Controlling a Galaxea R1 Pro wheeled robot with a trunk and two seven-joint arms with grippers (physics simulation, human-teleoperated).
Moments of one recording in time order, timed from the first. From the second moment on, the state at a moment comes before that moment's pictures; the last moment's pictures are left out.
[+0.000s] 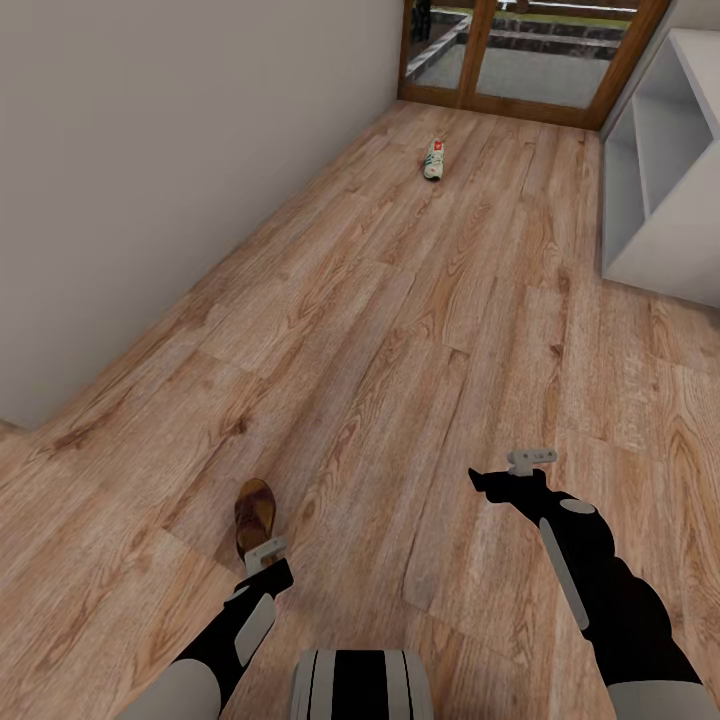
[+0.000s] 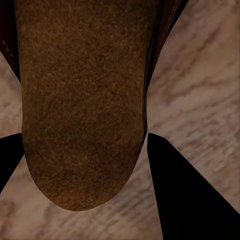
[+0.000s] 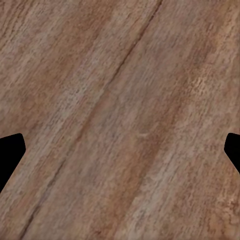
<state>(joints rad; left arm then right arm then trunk) -0.60 -0.14 0.06 -0.43 0.35 0.04 0.24 -0.47 -0.11 -0.03 -1.40 0.00 0.62 0.15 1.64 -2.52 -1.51</state>
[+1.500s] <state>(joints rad) -0.58 -0.04 -0.08 -0.52 0.32 0.13 0.23 -0.47 -0.11 -0.03 -1.41 0.00 0.62 0.15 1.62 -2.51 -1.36</state>
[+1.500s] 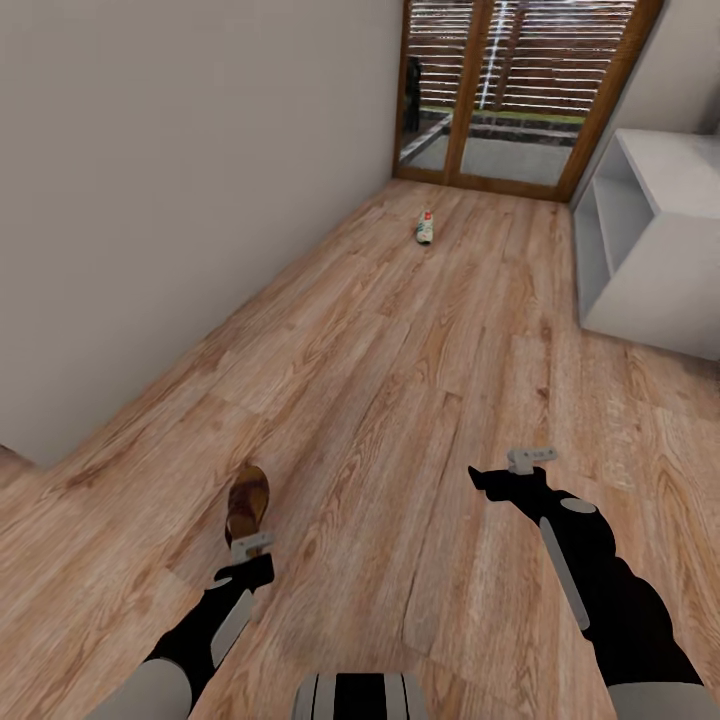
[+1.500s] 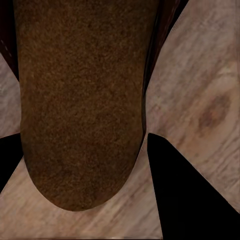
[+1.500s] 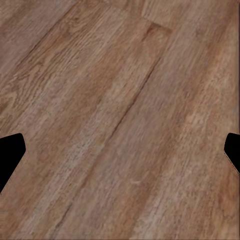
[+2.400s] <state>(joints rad) -0.43 0.06 -0.22 -0.54 0.32 0.05 0.12 -0.40 -0.11 -0.02 -1.39 0.03 0.45 0.14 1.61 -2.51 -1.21</state>
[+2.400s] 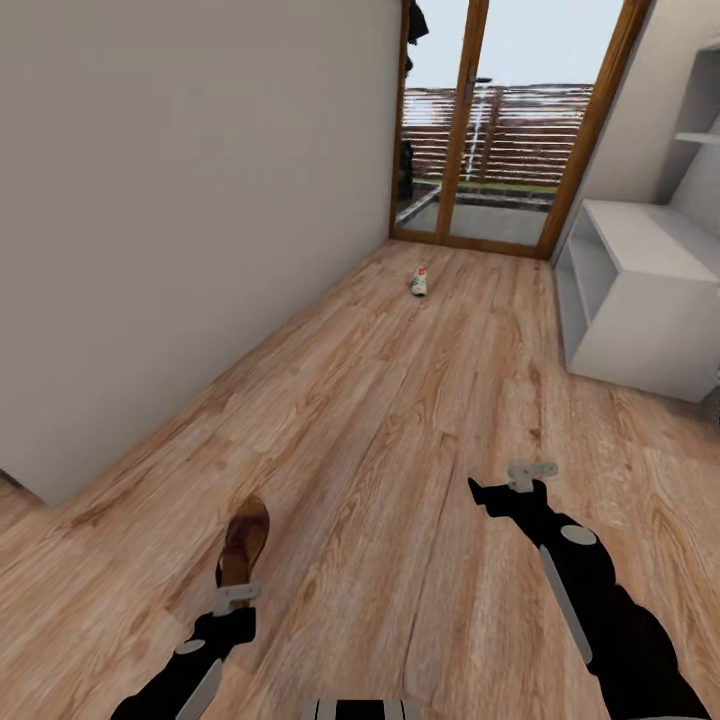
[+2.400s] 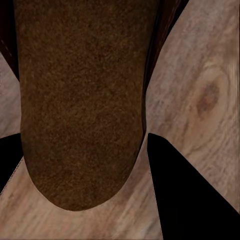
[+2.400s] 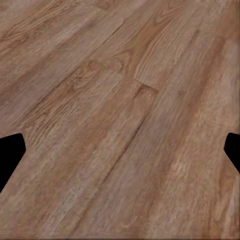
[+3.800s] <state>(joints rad) -0.39 0.06 -0.22 -0.55 0.32 -0.02 0.11 -0.15 -0.10 -0.03 -0.99 0.04 -0.12 0.14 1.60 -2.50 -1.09</state>
